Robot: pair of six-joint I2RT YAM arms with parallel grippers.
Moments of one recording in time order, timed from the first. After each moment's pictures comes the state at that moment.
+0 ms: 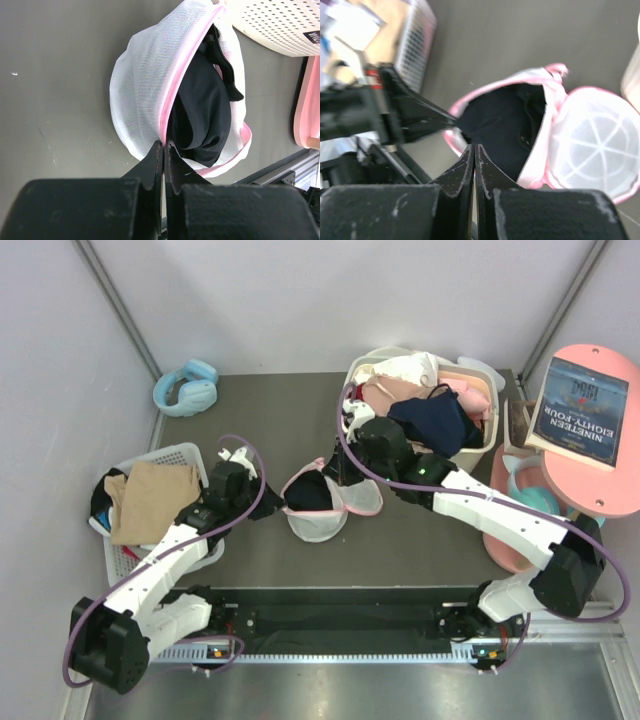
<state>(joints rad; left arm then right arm) -0.38 1.00 0.64 -0.29 0.19 -0.69 0.86 1.41 1.23 -0.30 -0.02 0.49</state>
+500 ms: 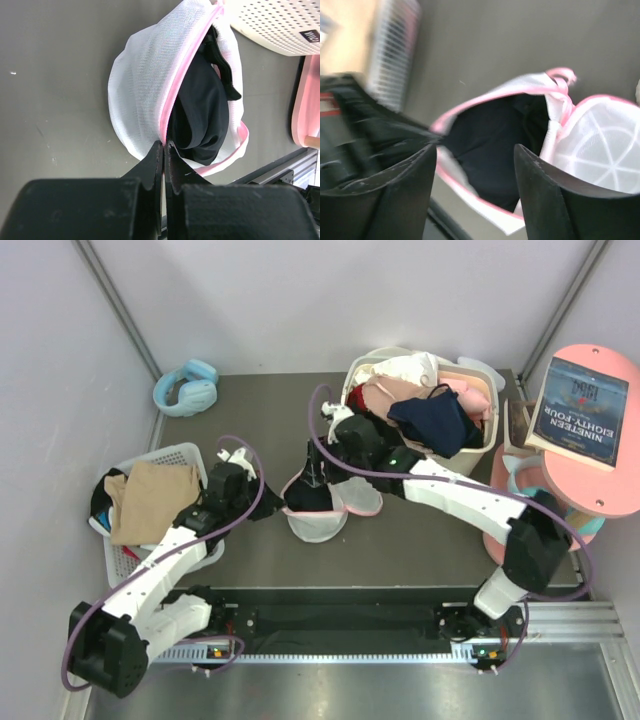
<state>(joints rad) -0.38 0.98 0.63 -0.29 0.20 -0.69 0.86 1.55 1.32 -0.28 -0.04 0.49</state>
